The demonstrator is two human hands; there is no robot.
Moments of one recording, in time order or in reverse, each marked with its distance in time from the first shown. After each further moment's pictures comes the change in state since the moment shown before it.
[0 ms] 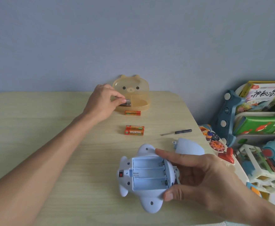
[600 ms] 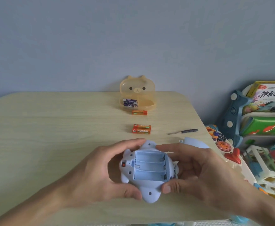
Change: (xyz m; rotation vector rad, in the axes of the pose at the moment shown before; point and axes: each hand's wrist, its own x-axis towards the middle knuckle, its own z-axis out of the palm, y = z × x) left_hand -0.174 0.075 -0.071 -0.551 -0.567 -0.086; right_hand 0.008 0.002 0.005 -0.217 0.028 -0.103
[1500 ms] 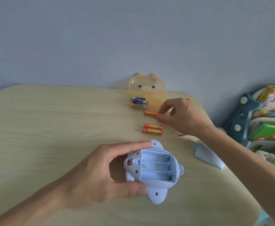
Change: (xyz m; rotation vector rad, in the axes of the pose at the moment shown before) left_hand -0.006 -0.009 -0.013 -0.048 0.045 -0.041; right_hand 0.161 0.026 -0.031 -0.563 0.346 -0.041
